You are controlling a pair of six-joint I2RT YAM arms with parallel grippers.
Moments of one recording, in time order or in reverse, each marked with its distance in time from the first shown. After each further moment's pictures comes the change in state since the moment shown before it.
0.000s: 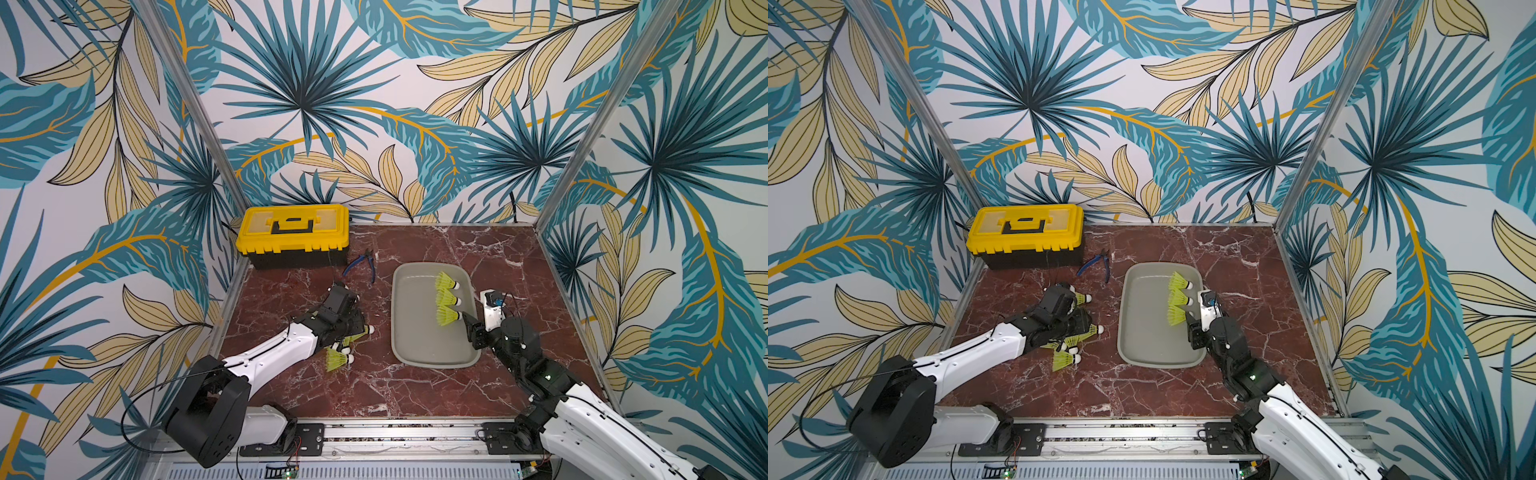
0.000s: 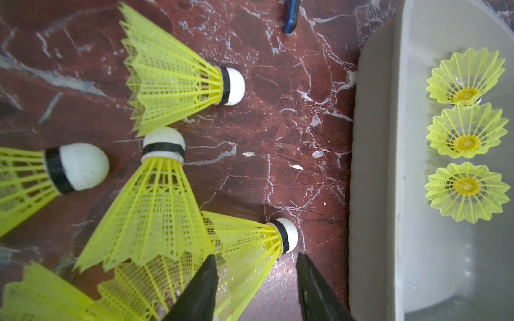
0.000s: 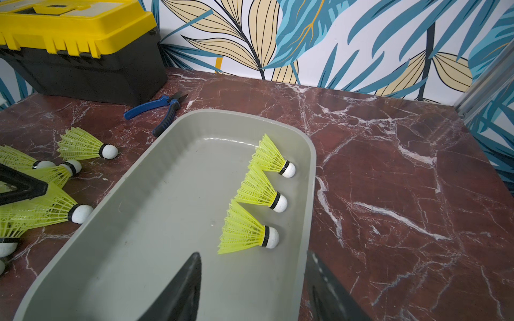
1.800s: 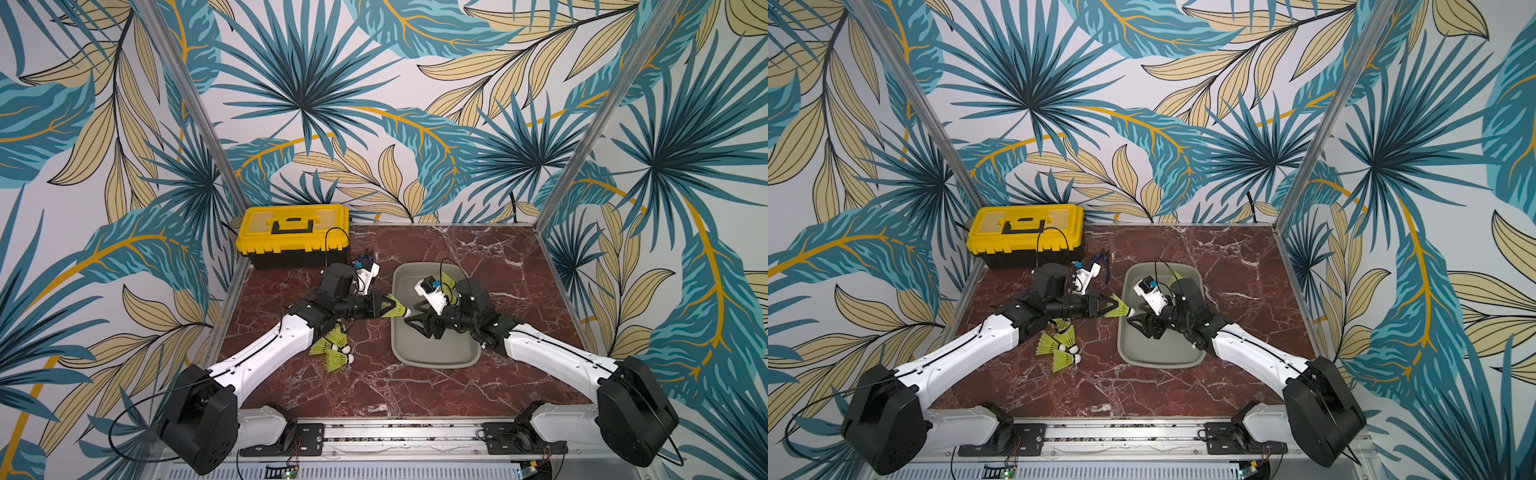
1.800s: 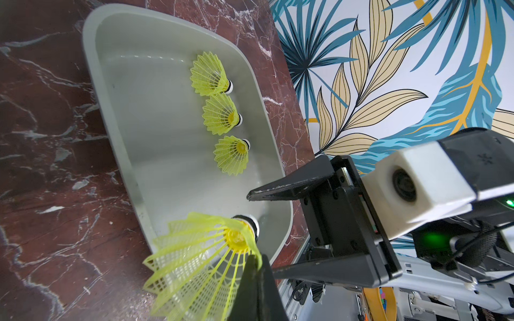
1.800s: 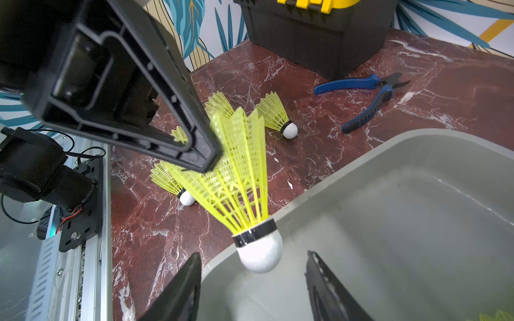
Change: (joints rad) left arm 0.001 -0.057 0.164 0.155 0.600 0.008; right arm 0.011 0.651 0.304 0.211 -0.795 -0.167
